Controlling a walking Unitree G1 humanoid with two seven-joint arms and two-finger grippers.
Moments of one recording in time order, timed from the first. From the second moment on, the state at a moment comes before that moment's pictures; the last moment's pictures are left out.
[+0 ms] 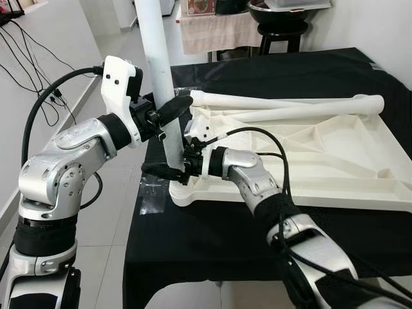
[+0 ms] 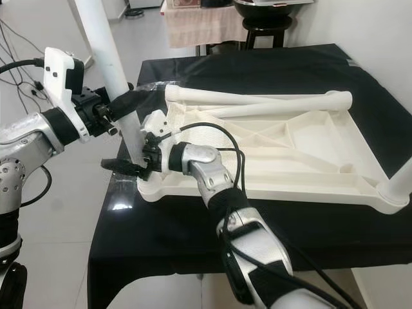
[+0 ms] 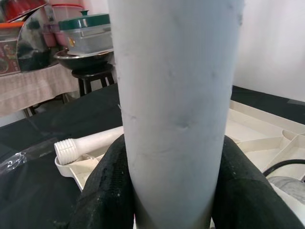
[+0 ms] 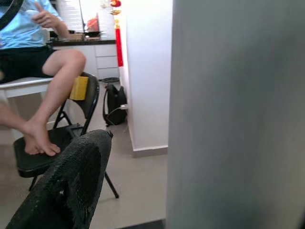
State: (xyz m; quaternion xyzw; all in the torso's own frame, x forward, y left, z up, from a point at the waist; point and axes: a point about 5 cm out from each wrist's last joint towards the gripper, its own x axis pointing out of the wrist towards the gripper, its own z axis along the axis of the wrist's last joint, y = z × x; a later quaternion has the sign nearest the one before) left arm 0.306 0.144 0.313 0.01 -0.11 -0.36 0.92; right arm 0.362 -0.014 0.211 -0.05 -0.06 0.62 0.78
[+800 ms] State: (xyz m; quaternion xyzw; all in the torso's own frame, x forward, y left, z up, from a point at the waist) left arm 0.303 0.142 0.314 0.02 -0.11 -0.37 0.92; right arm 0.367 -0.020 0.204 -0.05 -0.07 0.60 0.80
